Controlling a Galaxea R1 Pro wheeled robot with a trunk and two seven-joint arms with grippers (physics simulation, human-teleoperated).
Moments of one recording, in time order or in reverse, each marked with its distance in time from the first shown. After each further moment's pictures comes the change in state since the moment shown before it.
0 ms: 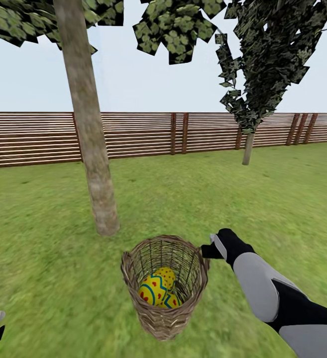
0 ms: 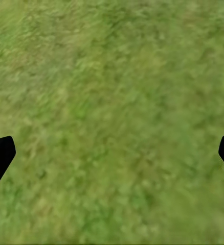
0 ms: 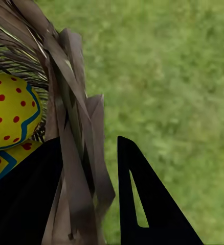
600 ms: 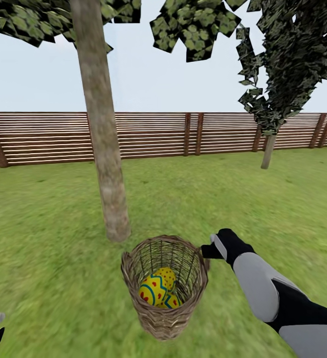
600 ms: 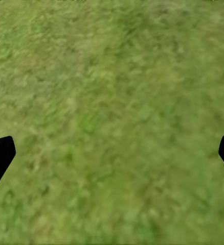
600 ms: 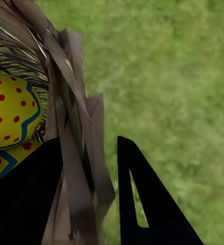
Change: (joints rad) left arm 0.000 0.000 0.000 0.014 0.001 -0.002 0.001; right arm 0.000 0.000 0.001 0.000 0.003 0.000 0.000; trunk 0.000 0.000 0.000
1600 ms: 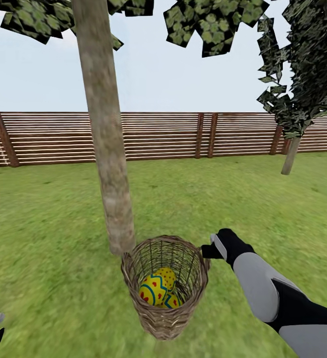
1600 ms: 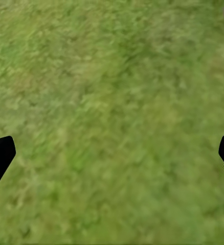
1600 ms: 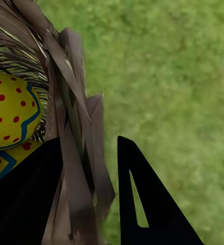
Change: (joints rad) left arm 0.000 -0.001 0.000 0.002 -0.001 -0.002 0.000; right arm 0.000 0.000 0.000 0.000 0.001 0.000 0.000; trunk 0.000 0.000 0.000
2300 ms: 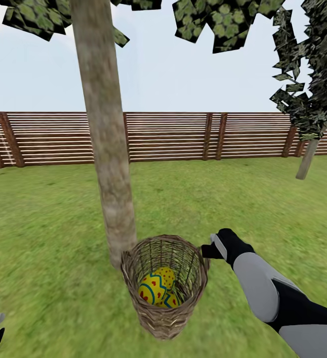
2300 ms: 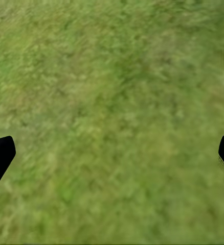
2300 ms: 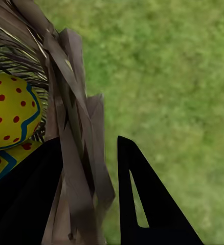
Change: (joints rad) left arm 0.000 0.001 -0.001 0.001 0.000 0.000 0.000; right arm 0.000 0.000 -0.003 0.000 -0.009 0.000 -0.001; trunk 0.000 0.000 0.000
